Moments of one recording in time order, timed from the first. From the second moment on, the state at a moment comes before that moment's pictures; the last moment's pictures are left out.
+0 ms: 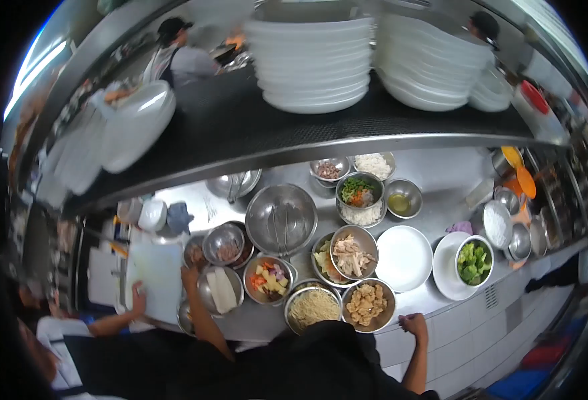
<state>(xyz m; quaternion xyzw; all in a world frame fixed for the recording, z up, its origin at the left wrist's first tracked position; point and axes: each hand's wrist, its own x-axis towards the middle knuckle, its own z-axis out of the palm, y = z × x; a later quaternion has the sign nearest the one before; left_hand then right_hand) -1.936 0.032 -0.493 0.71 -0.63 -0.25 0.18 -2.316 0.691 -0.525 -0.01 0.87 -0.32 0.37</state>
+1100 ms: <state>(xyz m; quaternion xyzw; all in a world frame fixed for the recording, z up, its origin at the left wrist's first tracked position) -1.927 0.028 -0.541 0.73 -0.60 -0.21 0.23 -2.299 0.665 -0.463 -0.19 0.89 -0.29 0.31</state>
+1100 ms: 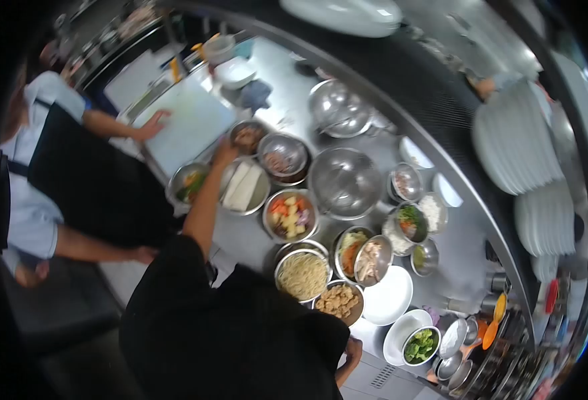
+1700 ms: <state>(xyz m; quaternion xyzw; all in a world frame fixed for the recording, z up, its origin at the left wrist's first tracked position) -1.900 0.131 -0.440 0.71 -0.67 -0.21 0.06 -2.374 0.726 -0.591 -0.10 0.84 -0.24 0.48</state>
